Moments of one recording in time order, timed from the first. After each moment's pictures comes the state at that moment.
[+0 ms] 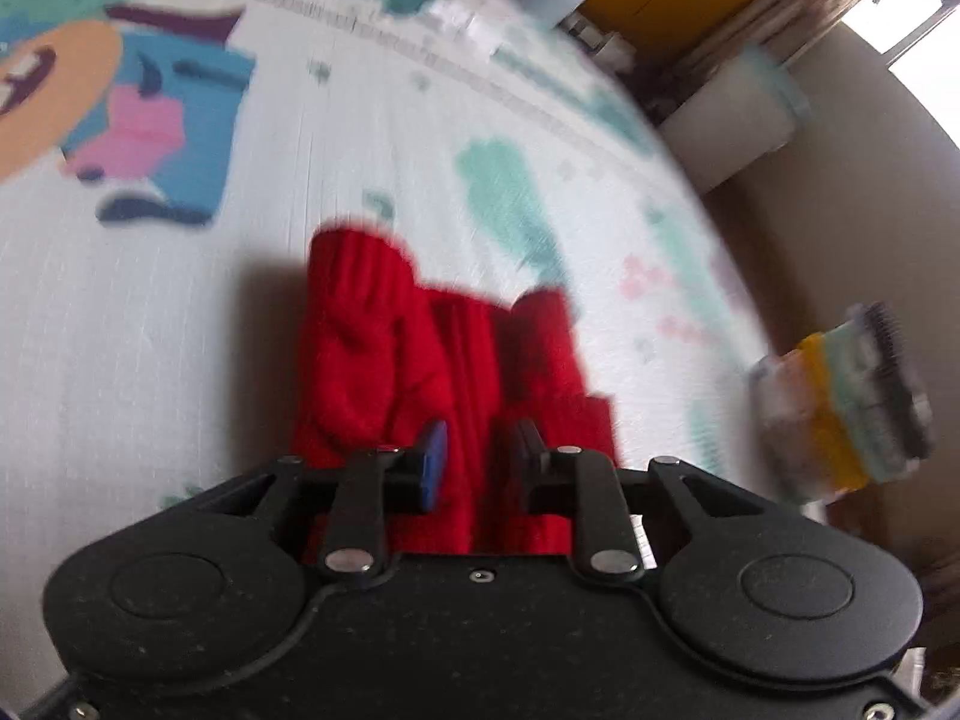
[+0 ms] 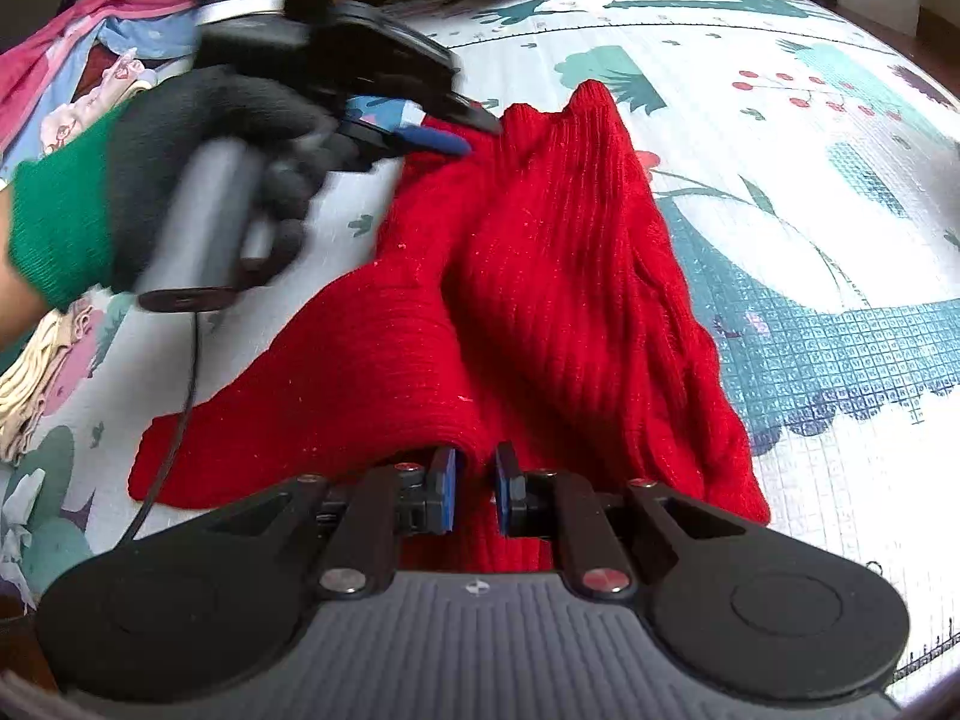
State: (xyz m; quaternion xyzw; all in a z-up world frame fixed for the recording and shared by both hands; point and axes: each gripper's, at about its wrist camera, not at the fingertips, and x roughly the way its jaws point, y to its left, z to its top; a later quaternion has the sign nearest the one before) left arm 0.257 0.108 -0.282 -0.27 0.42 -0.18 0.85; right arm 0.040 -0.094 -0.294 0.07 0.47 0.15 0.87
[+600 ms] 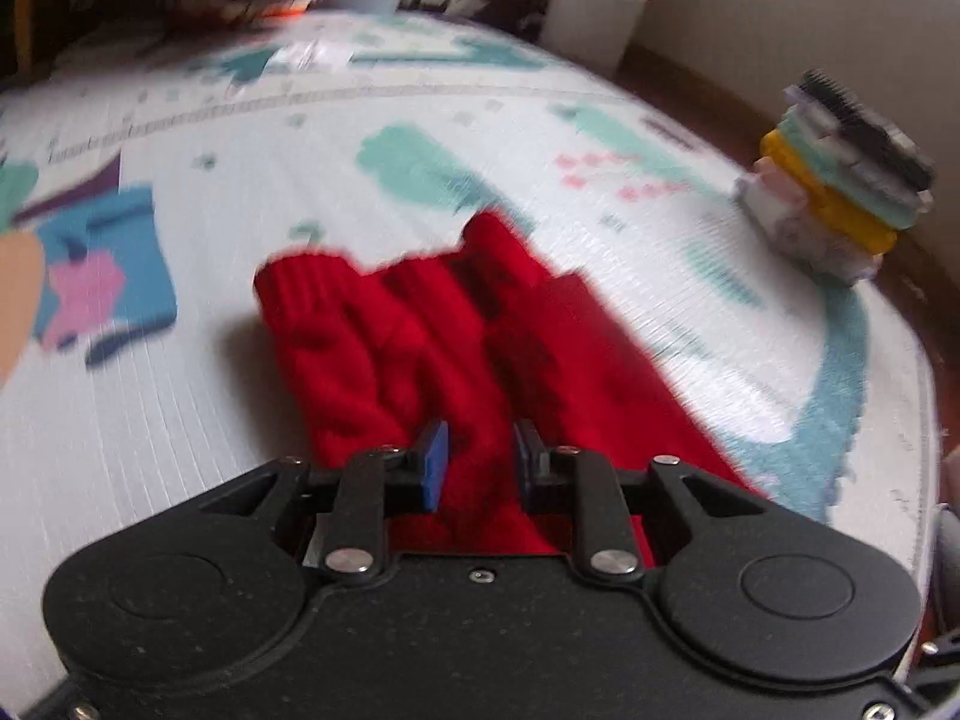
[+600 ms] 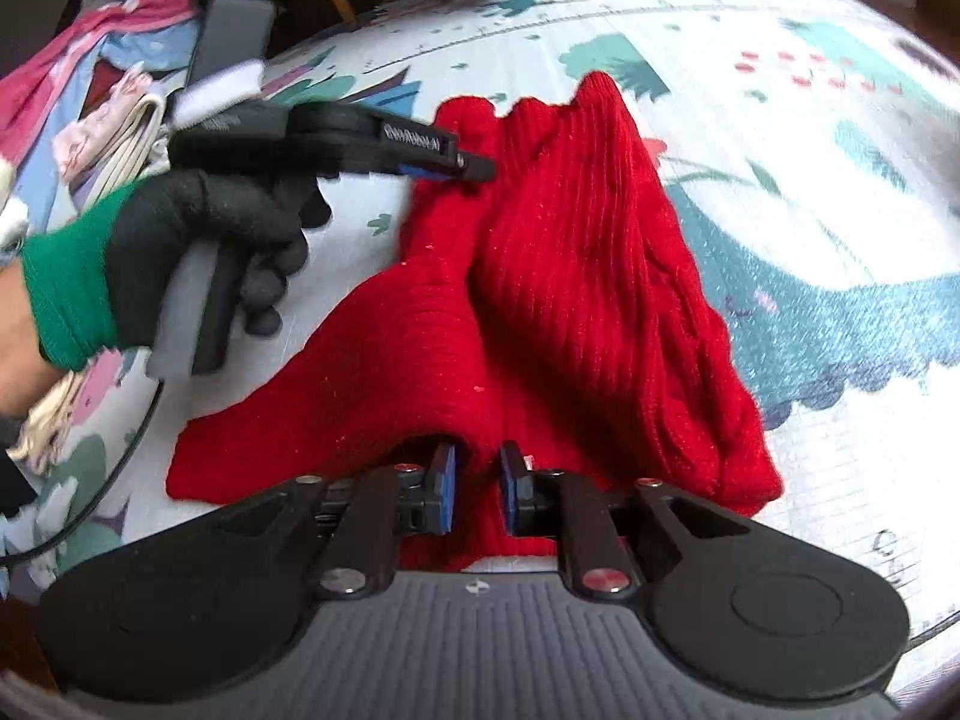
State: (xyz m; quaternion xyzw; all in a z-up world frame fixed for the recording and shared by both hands) left arm 0.226 0.071 -0.274 -0.01 0.39 -0.27 0.88; right arm 0.033 -0.096 -0.282 0.09 0.47 0.17 0.86
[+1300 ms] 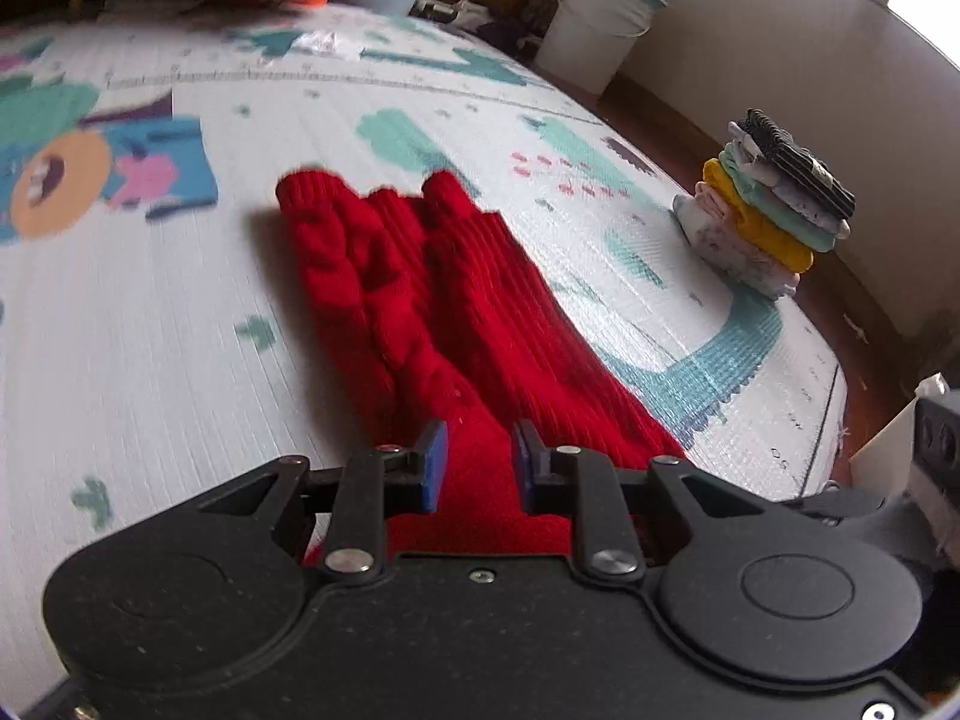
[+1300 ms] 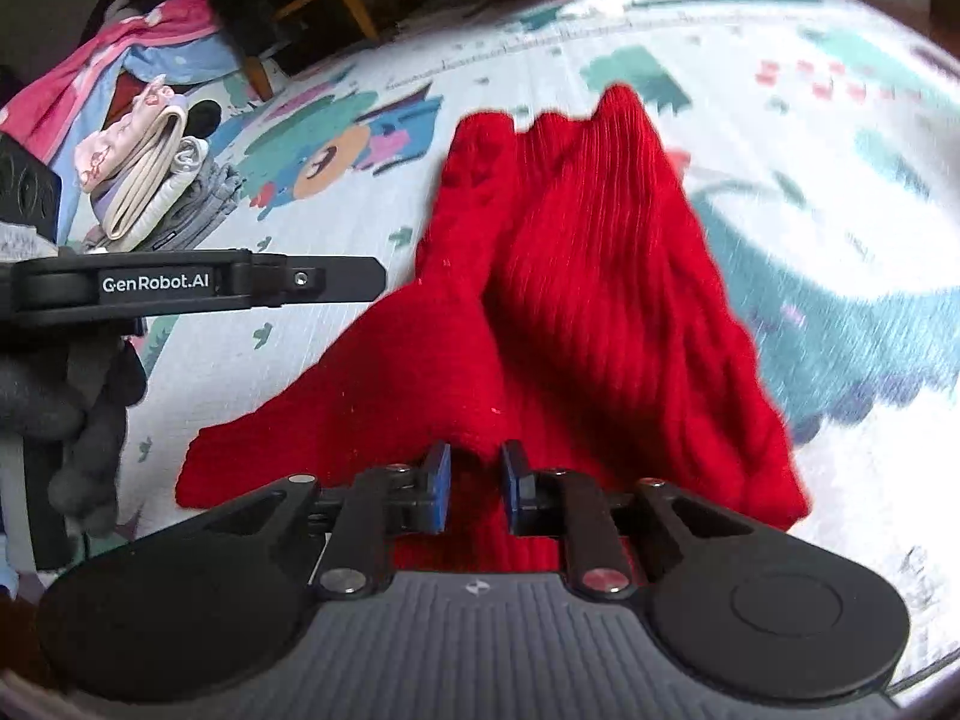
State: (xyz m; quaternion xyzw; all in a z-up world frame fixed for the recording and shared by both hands) left arm 0.118 0.104 -0.260 -0.10 0.41 -0.27 0.87; right arm 0.040 -0.097 -0.294 0.11 0.46 0.18 0.86
